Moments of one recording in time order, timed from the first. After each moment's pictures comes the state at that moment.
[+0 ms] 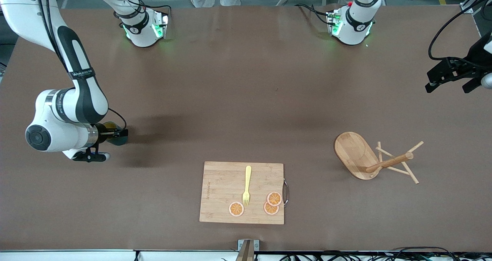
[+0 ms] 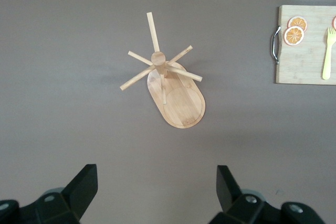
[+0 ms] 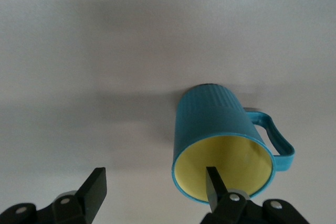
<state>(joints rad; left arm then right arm) -0.04 -0.02 -0.02 -1.53 -0.02 1.65 -0.04 -0.06 0.48 0.05 -1.78 0.03 1.90 0.01</state>
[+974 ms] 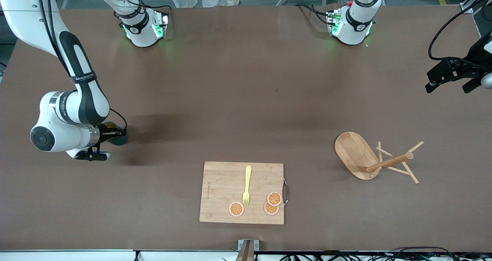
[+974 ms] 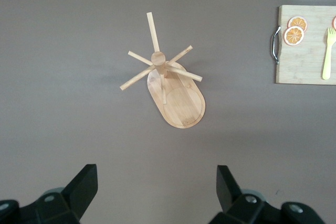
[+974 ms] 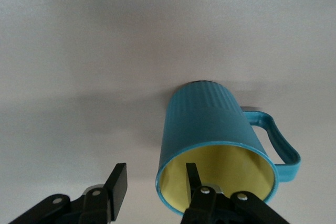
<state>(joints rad) -0.04 -0.02 -0.02 -1.53 -0.02 1.65 -0.04 -0.07 0.50 0.04 -1.80 0.03 1.94 0.01</state>
